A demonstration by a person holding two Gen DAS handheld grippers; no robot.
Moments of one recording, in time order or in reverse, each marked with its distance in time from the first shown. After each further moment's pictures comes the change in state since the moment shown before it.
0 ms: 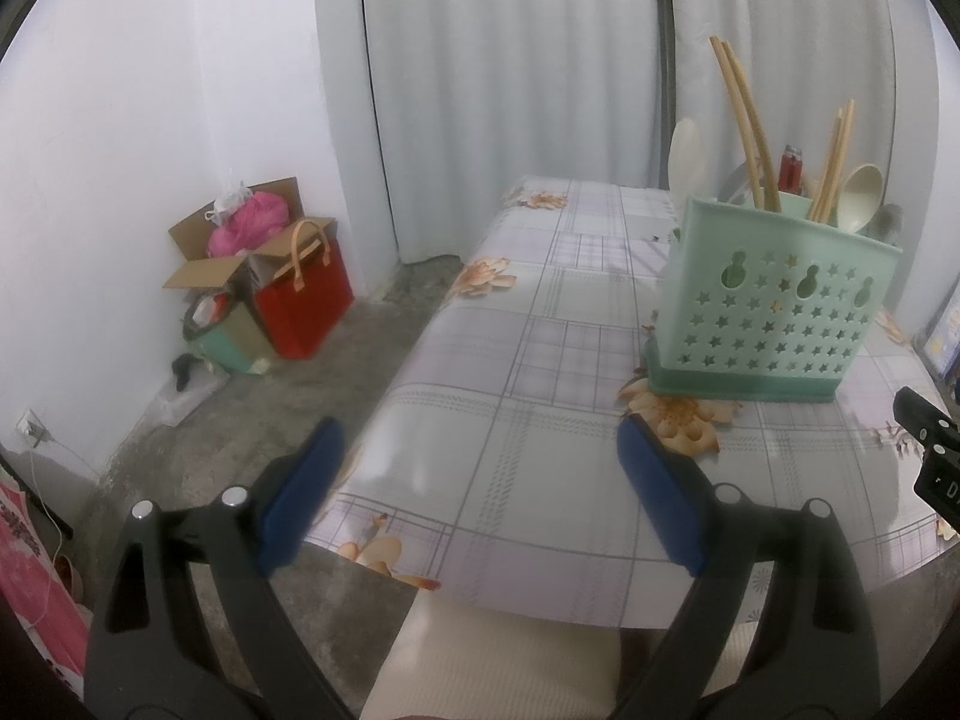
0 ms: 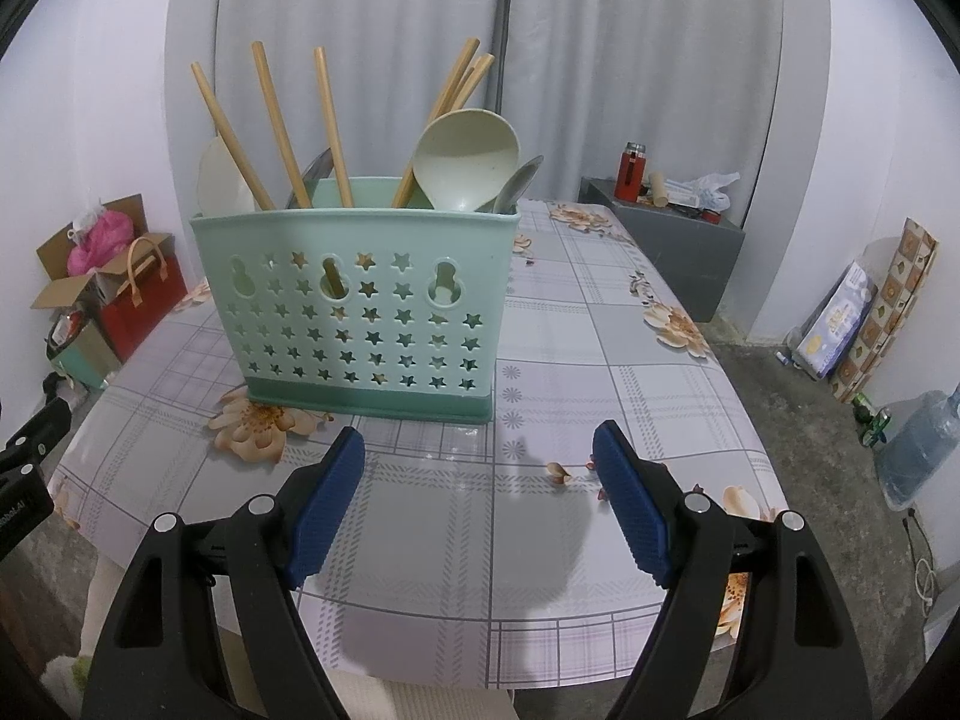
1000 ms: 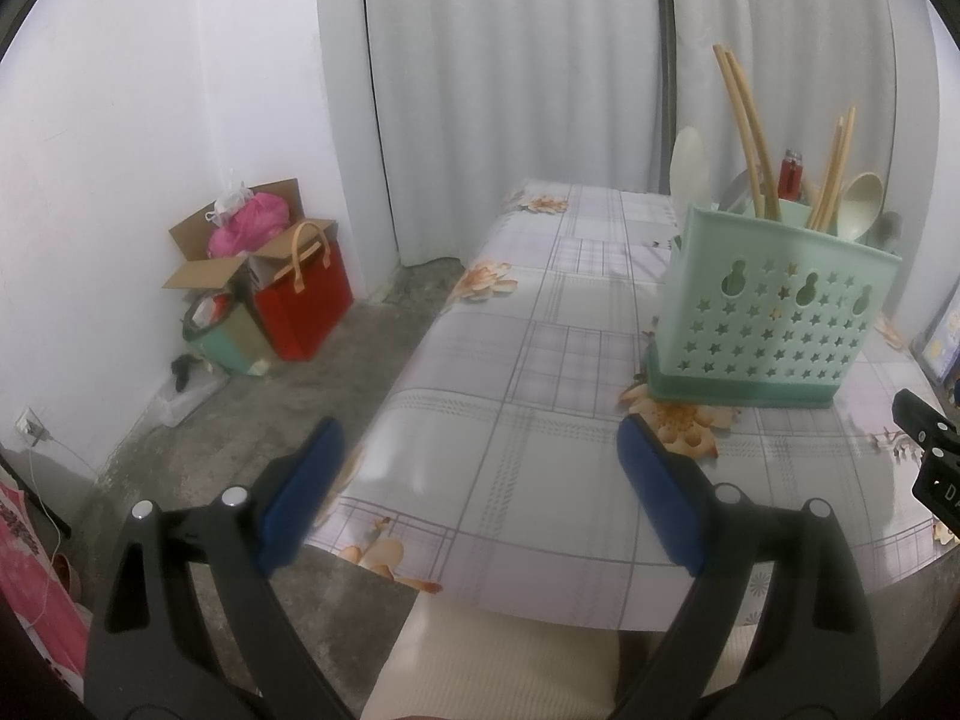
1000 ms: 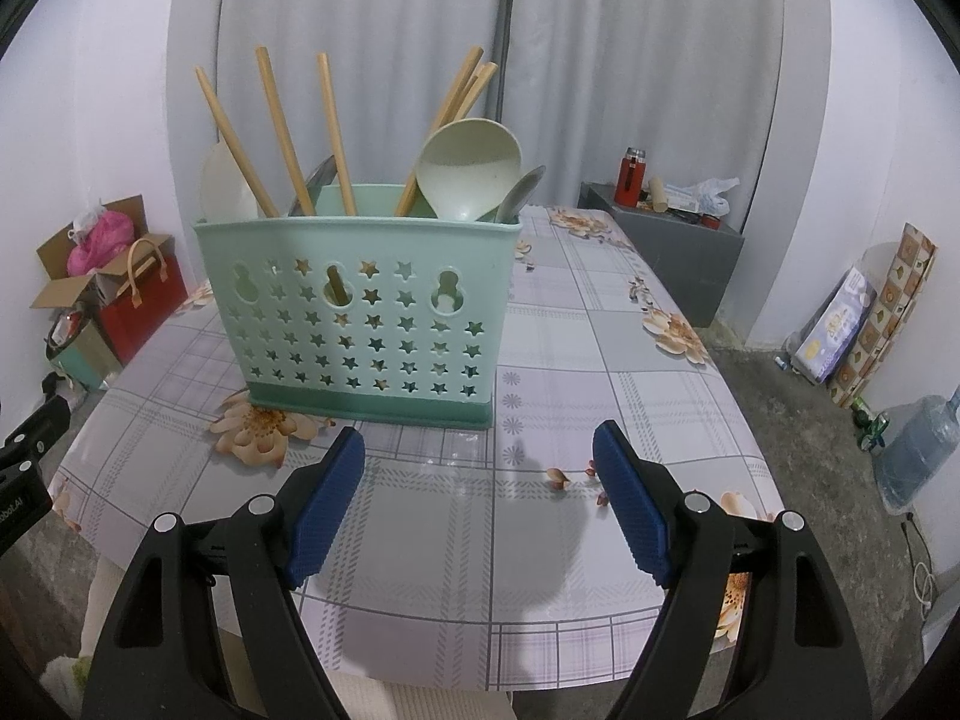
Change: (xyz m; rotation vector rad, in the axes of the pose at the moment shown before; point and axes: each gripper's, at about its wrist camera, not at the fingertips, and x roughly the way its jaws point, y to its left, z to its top) left arm 0.000 0.001 0.000 -0.002 -0.002 0.001; right arm -0.001 0.000 0.002 -0.002 -0.003 -0.003
